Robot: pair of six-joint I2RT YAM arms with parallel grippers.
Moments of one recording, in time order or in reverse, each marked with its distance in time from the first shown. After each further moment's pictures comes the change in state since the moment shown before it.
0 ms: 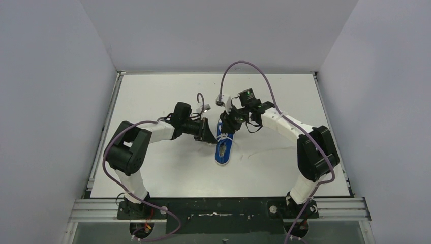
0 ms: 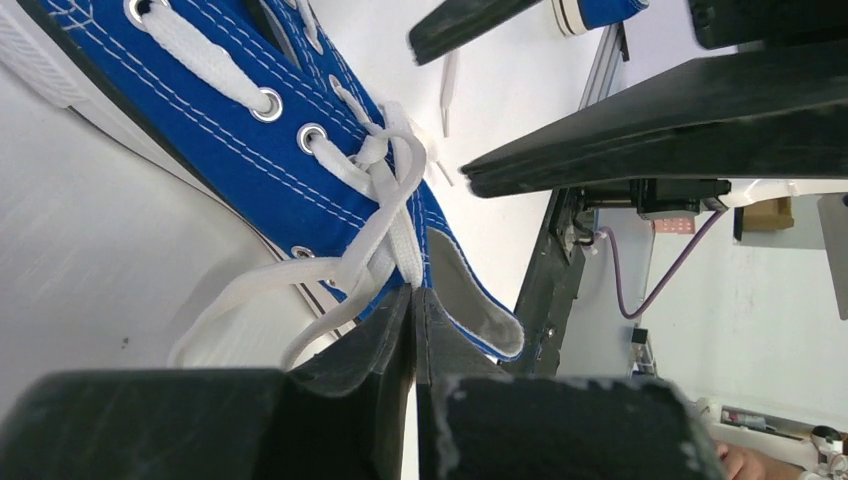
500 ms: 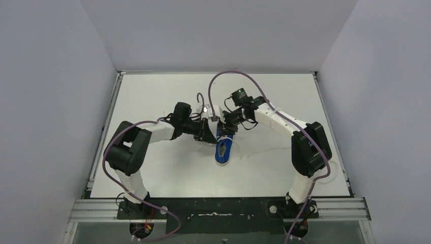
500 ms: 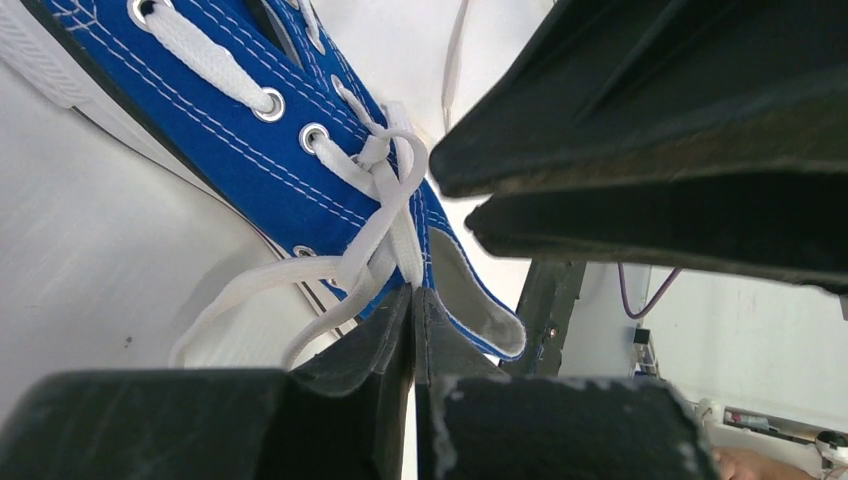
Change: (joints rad) left arm -0.001 -0.005 0.000 -0.003 -0.001 0.011; right arm 0.037 0.049 0.144 -0.255 -0.140 -0.695
